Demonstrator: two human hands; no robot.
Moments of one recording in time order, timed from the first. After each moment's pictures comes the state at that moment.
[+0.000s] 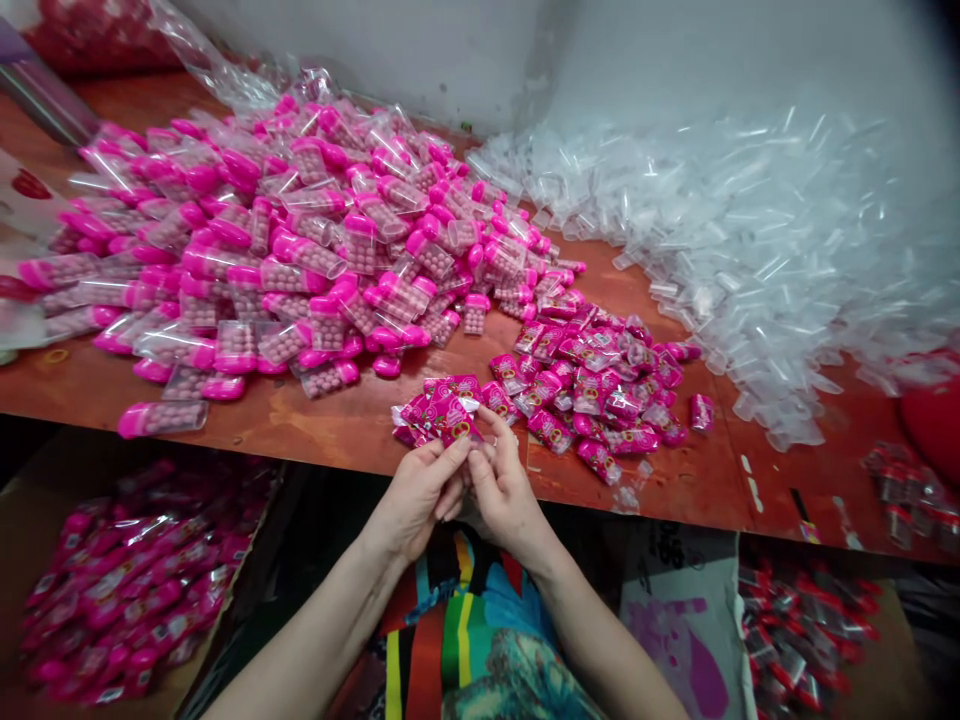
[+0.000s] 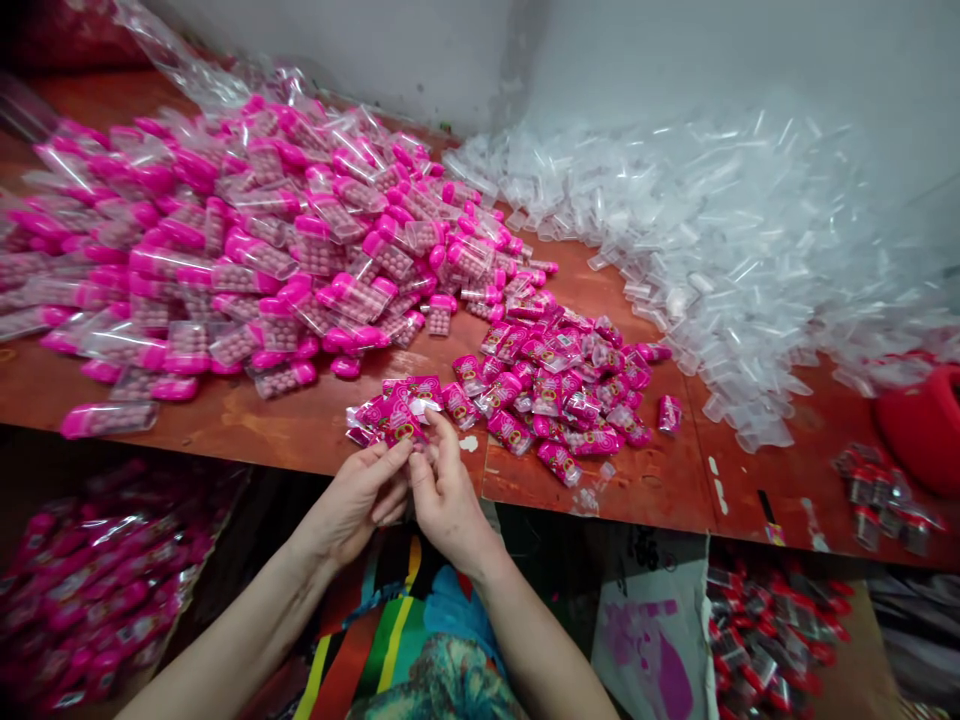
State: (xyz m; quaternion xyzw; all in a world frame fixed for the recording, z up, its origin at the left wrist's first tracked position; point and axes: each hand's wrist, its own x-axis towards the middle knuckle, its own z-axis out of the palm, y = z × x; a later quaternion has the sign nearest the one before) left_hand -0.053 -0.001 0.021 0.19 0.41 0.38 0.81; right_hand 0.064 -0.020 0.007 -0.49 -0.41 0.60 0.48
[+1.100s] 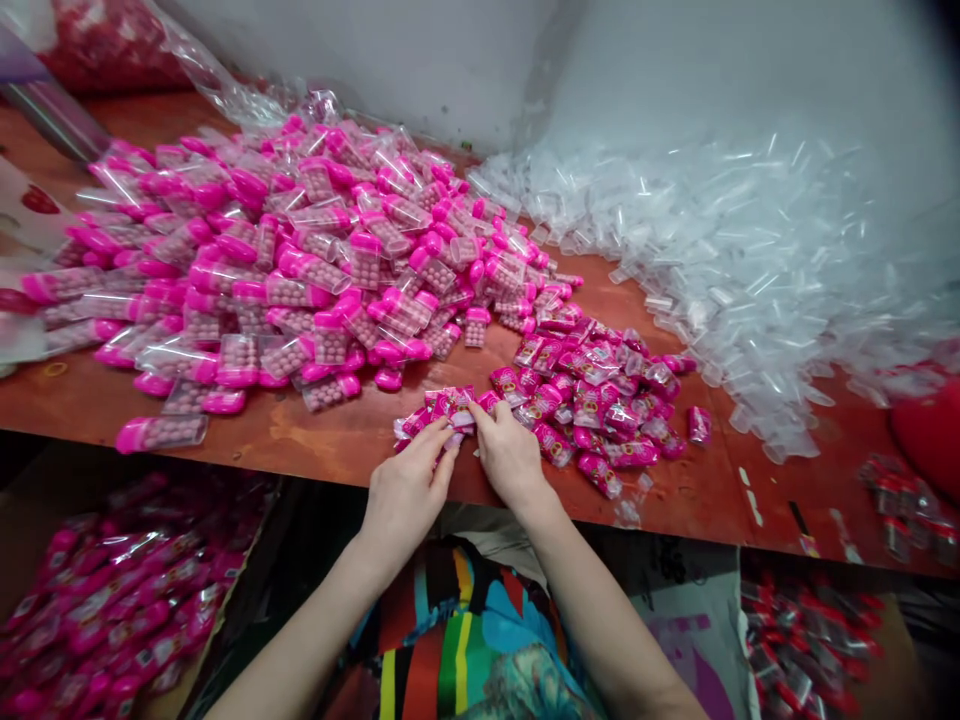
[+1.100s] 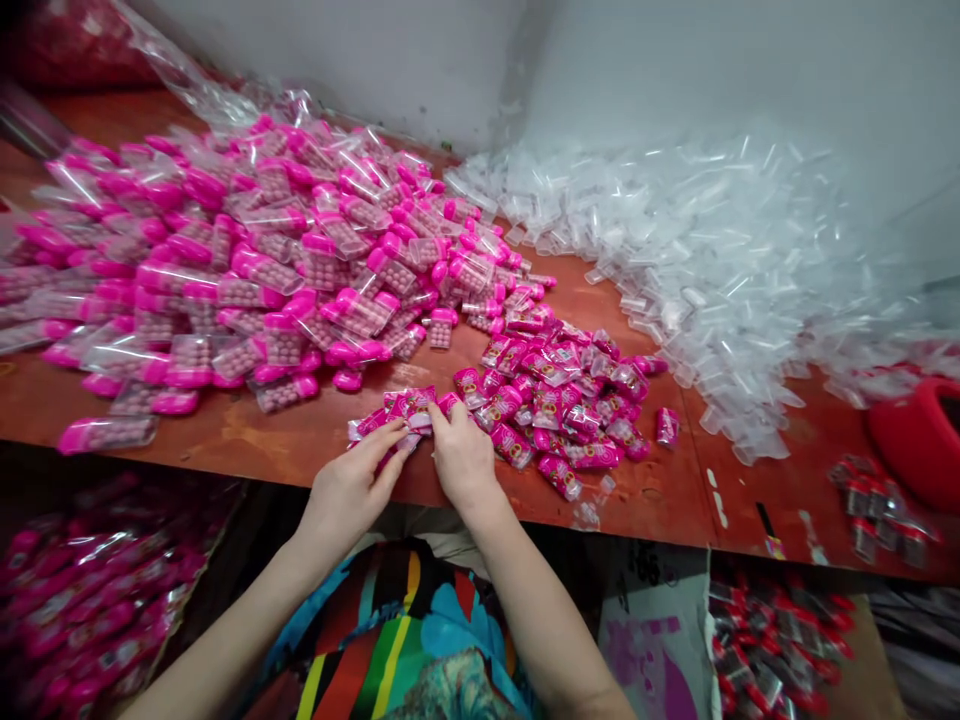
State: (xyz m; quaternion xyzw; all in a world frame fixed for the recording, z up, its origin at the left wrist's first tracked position) left_hand -0.074 0.015 0.003 0.69 0.60 0.30 0.29; right_hand 0.080 0.039 -0.020 -0.64 -0.76 0.06 0.09
